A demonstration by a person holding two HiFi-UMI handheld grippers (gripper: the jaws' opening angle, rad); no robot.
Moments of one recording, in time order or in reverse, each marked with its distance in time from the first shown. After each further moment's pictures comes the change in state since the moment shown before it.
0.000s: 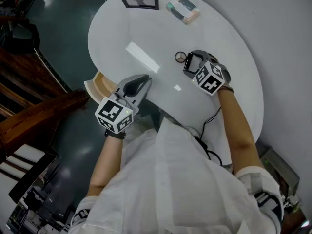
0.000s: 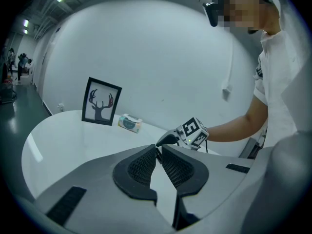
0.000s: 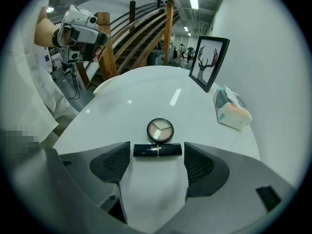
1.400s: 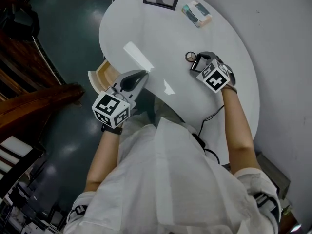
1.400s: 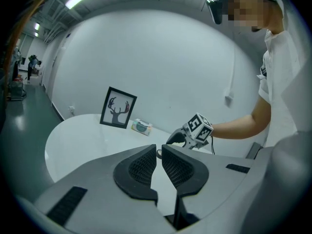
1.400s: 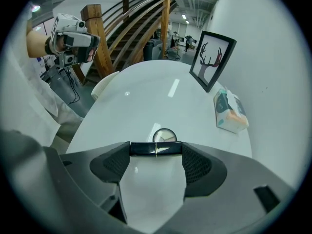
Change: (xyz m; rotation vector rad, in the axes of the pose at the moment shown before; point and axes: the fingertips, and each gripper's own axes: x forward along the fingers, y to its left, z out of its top) left arm -0.061 0.030 -0.008 -0.036 -0.076 0.061; right arm -0.011 0.010 0.022 0.042 0.143 -0.005
